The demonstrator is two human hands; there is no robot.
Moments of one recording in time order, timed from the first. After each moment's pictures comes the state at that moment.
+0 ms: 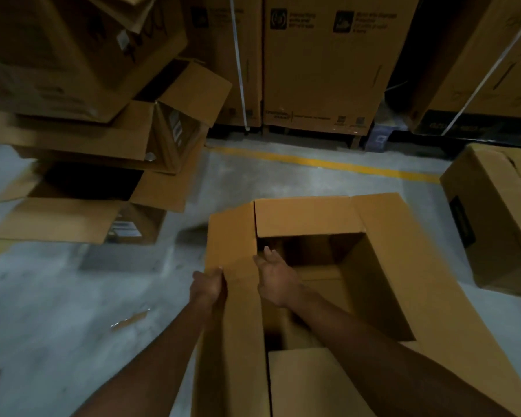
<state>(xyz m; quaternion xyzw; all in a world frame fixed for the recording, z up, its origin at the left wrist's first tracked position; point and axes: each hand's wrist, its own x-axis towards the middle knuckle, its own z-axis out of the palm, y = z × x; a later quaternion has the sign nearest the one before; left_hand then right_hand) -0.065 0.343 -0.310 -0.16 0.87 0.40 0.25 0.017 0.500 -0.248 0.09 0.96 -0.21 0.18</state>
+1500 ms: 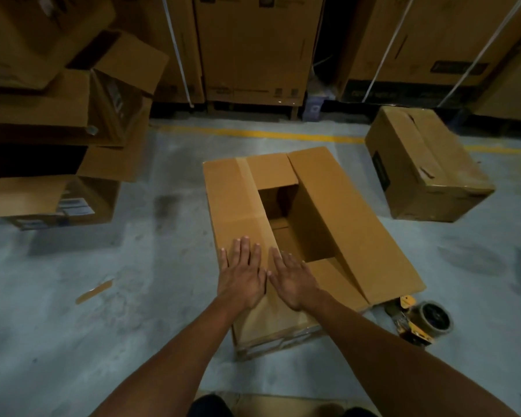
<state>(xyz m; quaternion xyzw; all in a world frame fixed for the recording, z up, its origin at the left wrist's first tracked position) 0.135 0.390 -0.285 0.40 0.91 0.03 0.12 0.227 0.512 -0.271 0.22 0.94 -0.17 0.17</state>
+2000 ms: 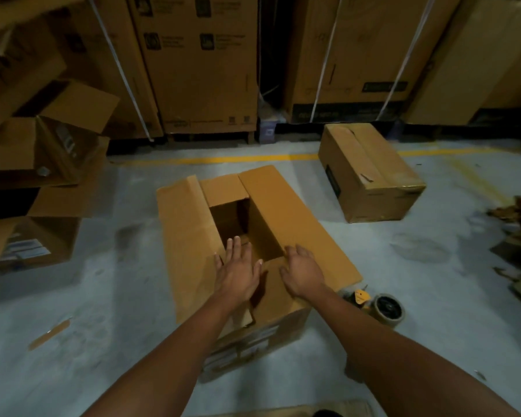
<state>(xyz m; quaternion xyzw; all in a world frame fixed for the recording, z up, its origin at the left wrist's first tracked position) 0.193 0.476 -0.233 0.41 0.89 0.13 0.13 0.311 0.600 -0.224 0.35 0.92 -0.18 0.02</state>
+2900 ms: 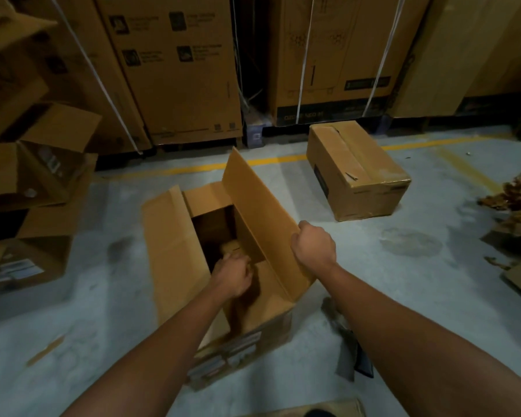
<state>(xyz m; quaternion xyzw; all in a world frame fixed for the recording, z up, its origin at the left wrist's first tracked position) 0.194 0.510 -0.220 0.46 0.86 0.07 0.19 0.331 0.654 -0.163 0.45 0.87 -0.17 -0.12</state>
